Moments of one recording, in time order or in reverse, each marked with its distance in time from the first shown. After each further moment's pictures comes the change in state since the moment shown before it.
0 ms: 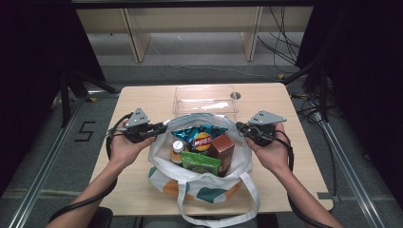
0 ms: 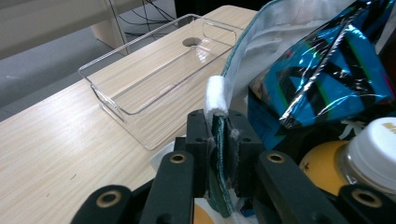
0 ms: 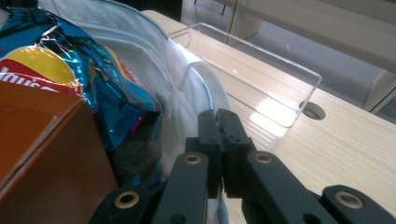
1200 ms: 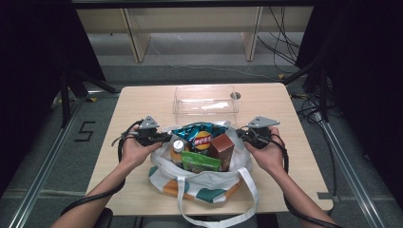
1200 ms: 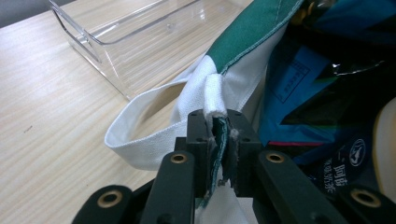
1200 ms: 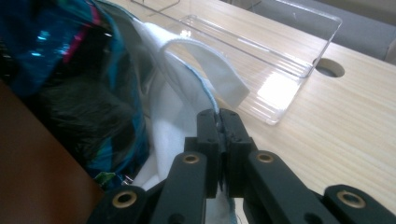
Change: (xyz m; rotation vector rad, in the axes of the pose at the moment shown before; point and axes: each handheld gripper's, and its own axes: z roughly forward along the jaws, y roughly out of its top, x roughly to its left) left arm 0.007 -0.037 0.043 0.160 -0.033 -0.072; right arm -0.015 -0.036 0.035 0.073 -0.004 0.037
